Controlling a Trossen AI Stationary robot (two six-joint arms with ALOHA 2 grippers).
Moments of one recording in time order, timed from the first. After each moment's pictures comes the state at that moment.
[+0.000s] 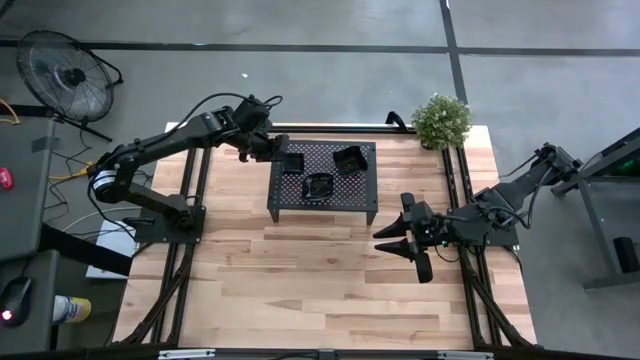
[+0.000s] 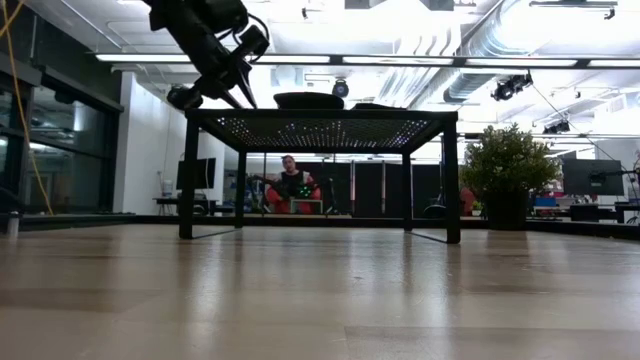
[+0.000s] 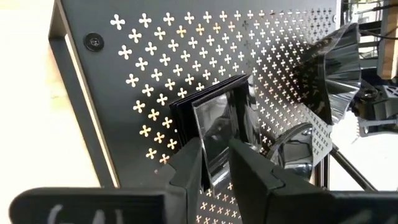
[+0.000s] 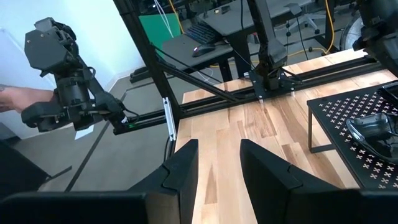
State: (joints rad) left arm 0.58 1.33 1.18 -0.73 0.30 -0.92; right arm 0.56 1.11 1.14 -0.27 0.41 0.47
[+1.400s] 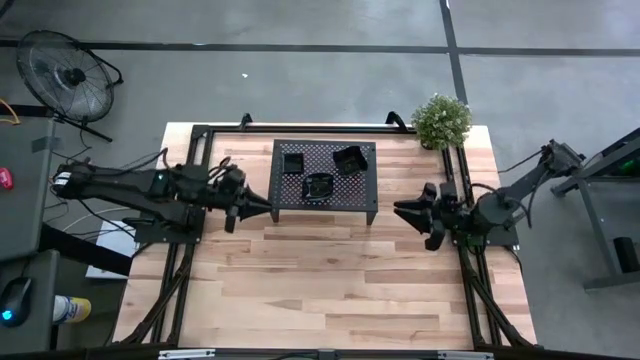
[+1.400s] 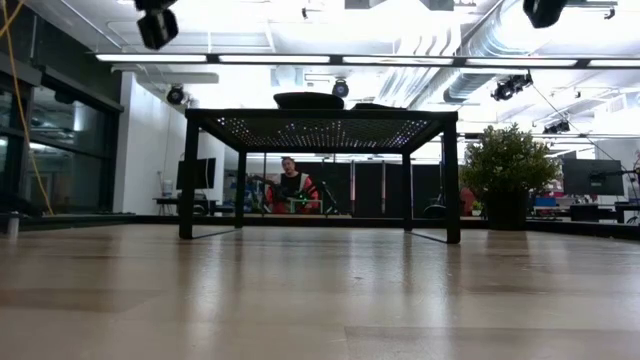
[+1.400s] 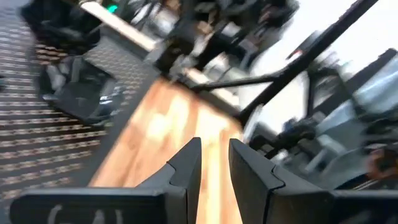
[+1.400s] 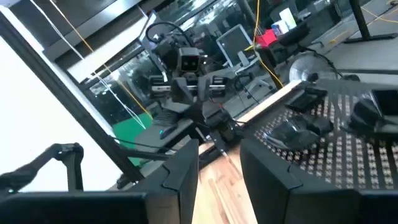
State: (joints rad) left arm -0.11 0.73 0.72 -0.17 -0.04 -0.62; right arm 0.58 0.75 0.56 0.26 0.77 0.57
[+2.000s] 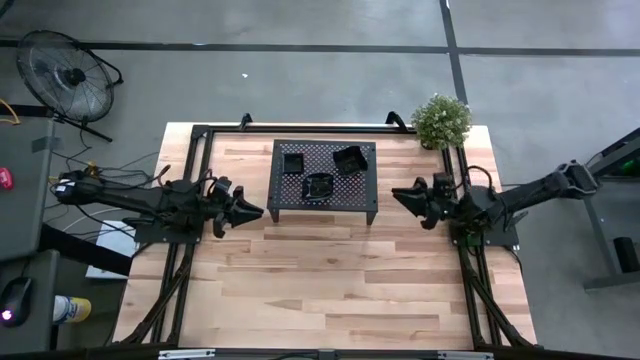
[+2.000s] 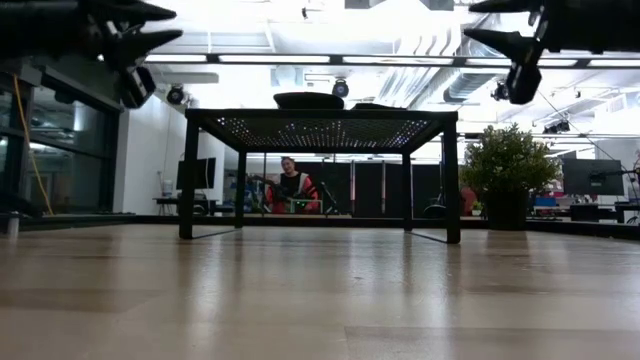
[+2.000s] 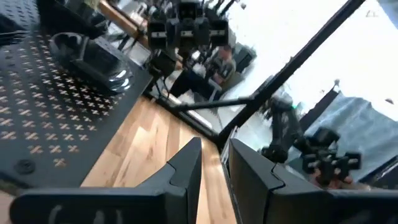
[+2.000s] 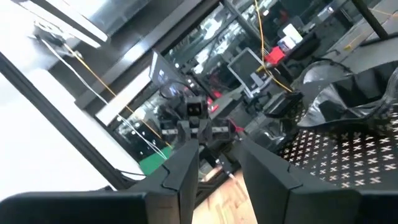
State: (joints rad) left arm -0.12 0.47 0.21 0.33 -0.02 -0.69; right arm 0.23 0.63 0.17 0.70 0.43 0.67
